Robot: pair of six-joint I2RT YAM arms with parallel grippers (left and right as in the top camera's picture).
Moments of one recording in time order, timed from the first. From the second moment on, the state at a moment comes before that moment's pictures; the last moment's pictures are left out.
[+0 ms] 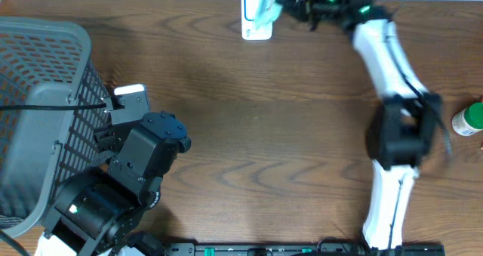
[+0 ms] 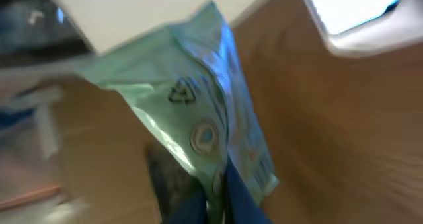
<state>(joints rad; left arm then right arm) -0.63 0.97 1.33 -1.23 -0.66 -0.59 0.10 2.18 2.10 -0.54 -0.88 1.03</state>
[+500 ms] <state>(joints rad) -0.63 0.97 1.33 -1.23 -0.66 -0.59 0.12 1.55 2.13 -1.12 0.89 0.41</state>
